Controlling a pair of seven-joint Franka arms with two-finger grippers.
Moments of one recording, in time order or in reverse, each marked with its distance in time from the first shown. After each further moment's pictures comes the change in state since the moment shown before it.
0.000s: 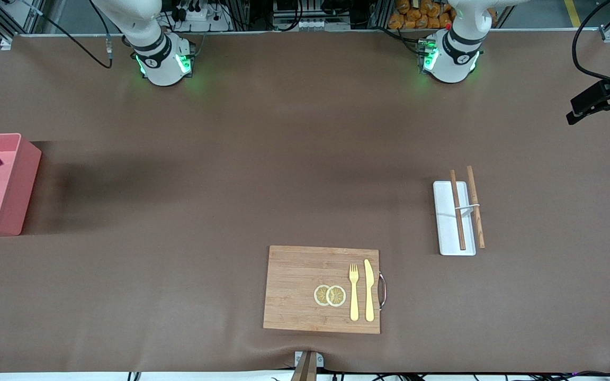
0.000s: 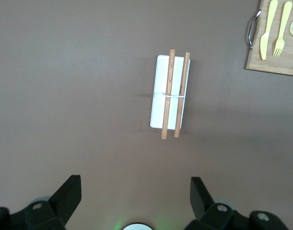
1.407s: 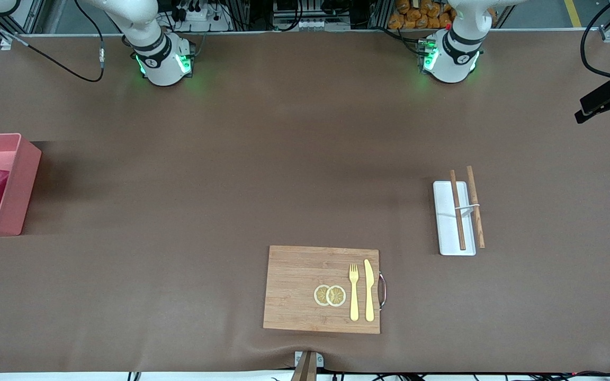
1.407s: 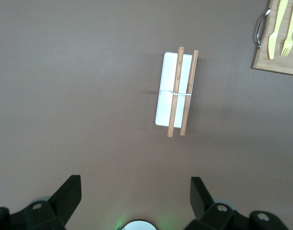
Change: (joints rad) left arm 0.034 -0.001 0.006 -0.003 0.000 -0.012 0.013; right arm -0.191 0.240 0.035 0.052 -0.057 0.321 -0.168
